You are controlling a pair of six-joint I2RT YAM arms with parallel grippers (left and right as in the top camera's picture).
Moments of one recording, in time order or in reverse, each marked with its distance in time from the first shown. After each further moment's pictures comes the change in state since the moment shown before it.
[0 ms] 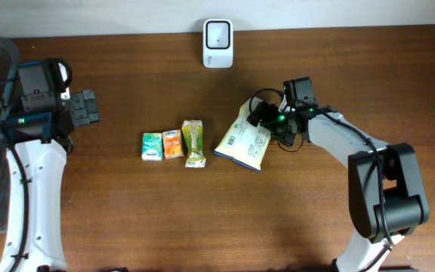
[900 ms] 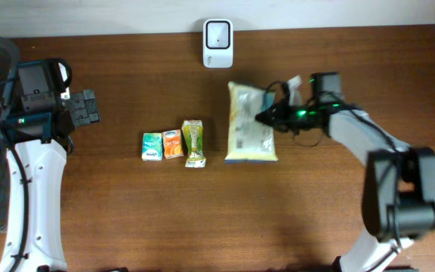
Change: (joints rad) left arm 0.000 0.000 0.000 0.000 0.000 0.000; right arm -0.158 -0.037 0.003 0.039 -0.571 -0.262
